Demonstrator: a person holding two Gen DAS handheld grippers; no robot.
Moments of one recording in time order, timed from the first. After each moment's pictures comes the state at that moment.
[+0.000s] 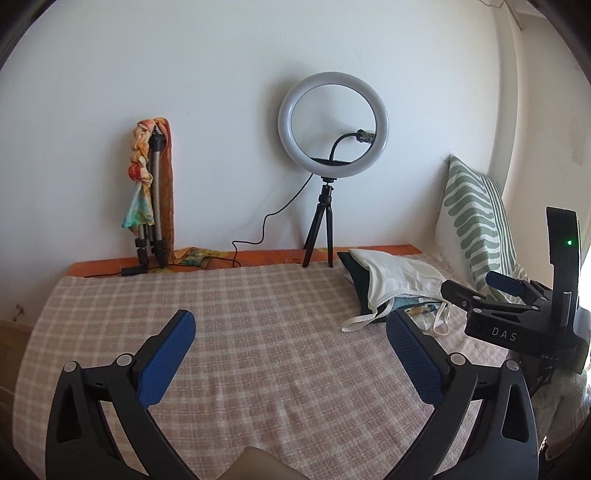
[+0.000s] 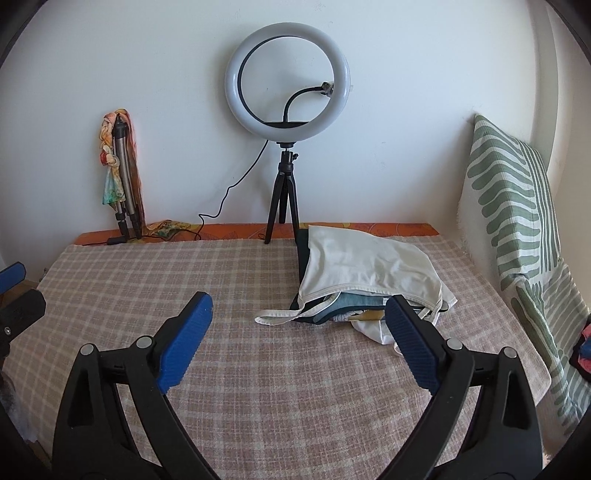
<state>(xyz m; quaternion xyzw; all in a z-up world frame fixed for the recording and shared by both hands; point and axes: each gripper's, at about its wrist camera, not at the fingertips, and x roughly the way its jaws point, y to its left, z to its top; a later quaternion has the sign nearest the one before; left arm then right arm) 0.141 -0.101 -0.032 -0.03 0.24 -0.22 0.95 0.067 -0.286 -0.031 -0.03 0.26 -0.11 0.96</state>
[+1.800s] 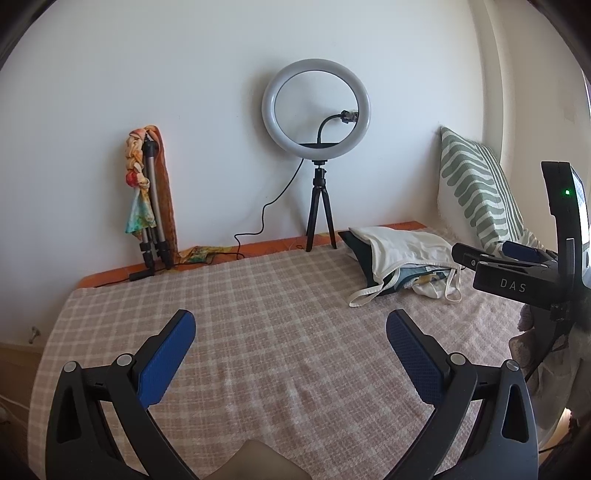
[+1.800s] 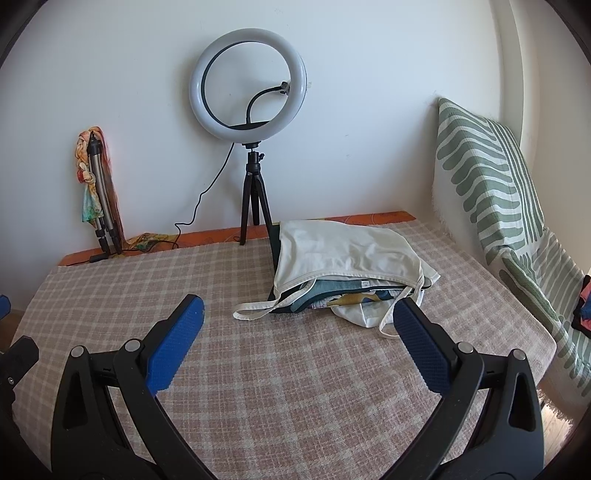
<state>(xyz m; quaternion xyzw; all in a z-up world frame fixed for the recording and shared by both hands) 0.117 -0.119 -0.055 0.04 0.23 -0.21 0.95 0.045 -0.305 -0.051 0.01 0.24 -0.16 0.96</state>
